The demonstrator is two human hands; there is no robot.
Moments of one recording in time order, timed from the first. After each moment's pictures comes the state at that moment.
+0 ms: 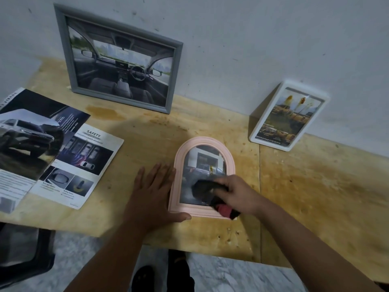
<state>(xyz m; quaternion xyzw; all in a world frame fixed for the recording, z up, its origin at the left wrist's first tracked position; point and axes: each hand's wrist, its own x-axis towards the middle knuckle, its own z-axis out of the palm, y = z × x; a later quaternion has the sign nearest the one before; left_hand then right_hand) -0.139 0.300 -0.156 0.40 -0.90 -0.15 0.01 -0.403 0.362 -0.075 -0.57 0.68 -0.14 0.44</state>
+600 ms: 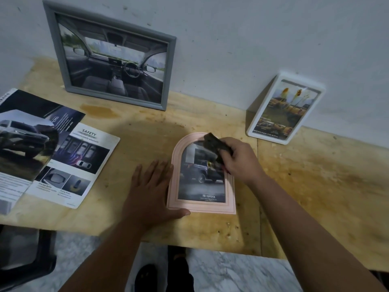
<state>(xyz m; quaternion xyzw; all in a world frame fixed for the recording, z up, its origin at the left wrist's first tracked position) -0.140 0.299 -0.155 0.41 -0.90 -0.15 0.00 -0.423 0.320 -0.070 -0.56 0.75 -0.24 0.25</state>
